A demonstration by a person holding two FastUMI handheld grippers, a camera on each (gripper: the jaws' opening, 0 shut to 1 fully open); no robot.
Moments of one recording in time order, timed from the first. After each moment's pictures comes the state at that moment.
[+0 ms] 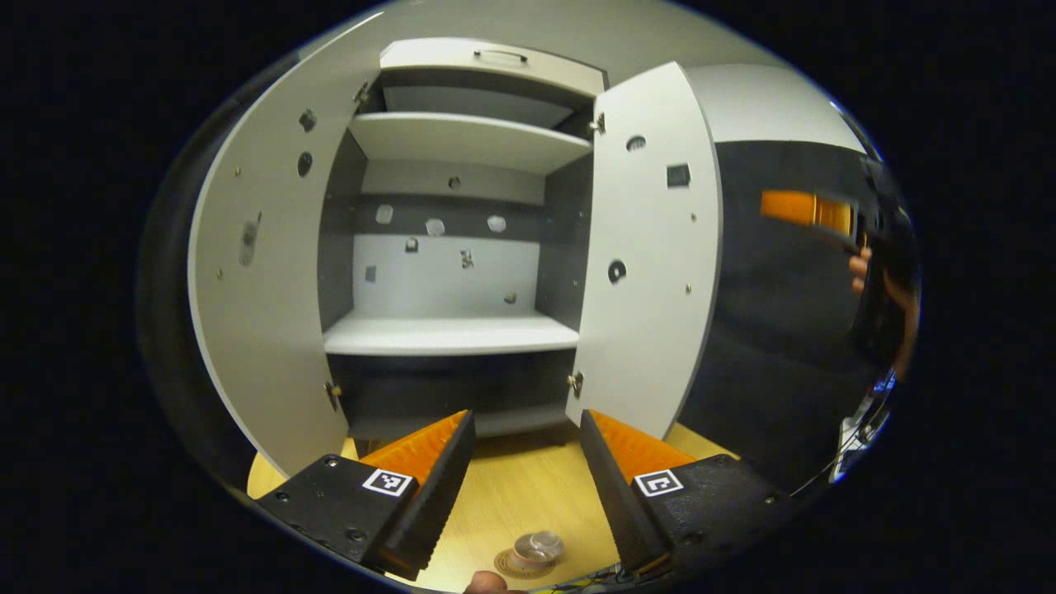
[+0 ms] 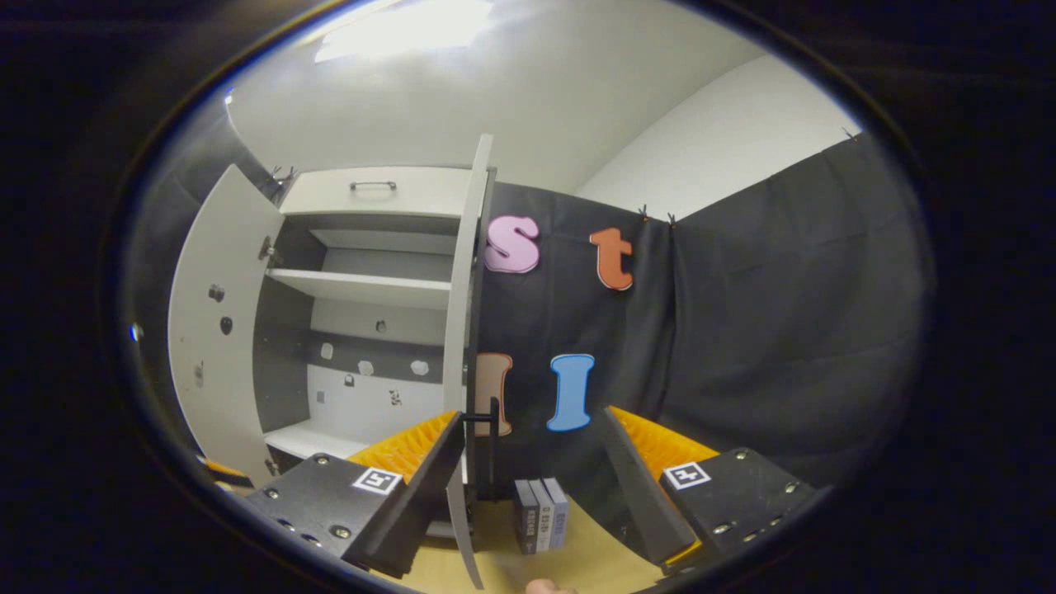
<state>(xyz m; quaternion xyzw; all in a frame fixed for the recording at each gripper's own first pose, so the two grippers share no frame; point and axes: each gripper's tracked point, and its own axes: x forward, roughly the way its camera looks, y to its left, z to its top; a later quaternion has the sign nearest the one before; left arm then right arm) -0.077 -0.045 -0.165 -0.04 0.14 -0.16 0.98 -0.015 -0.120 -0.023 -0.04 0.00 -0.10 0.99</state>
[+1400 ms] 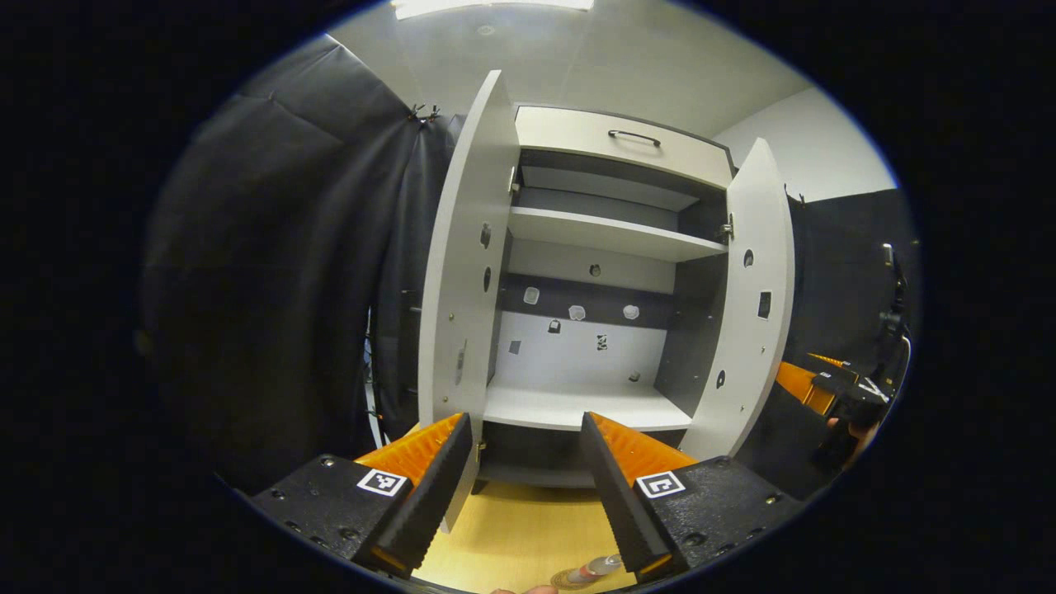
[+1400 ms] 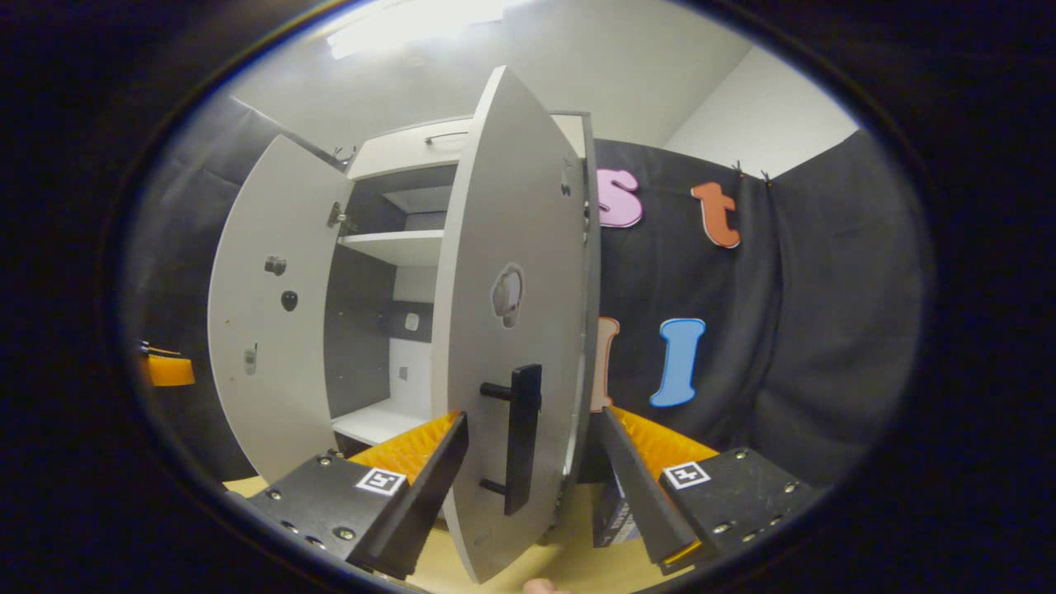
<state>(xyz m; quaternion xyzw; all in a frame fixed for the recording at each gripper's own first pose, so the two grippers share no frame) -0.092 0.104 -0.072 -0.04 0.09 0.05 0.99 0.057 0.002 -0.074 -0.02 0.06 0.07 1.00</state>
